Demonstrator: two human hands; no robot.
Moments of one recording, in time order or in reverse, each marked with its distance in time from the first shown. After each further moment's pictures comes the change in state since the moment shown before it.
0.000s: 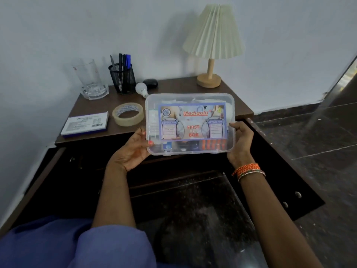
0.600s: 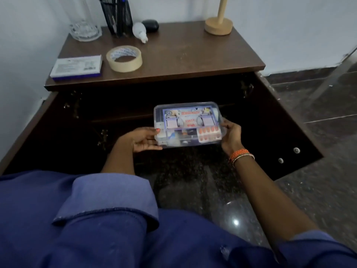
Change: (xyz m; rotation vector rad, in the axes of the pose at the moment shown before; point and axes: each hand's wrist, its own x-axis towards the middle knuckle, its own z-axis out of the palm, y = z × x) left_hand -0.028 -0.095 -0.020 0.107 0.371 -0.580; right_hand -0.025 0.089 -0.069 -0.187 0.140 0.235
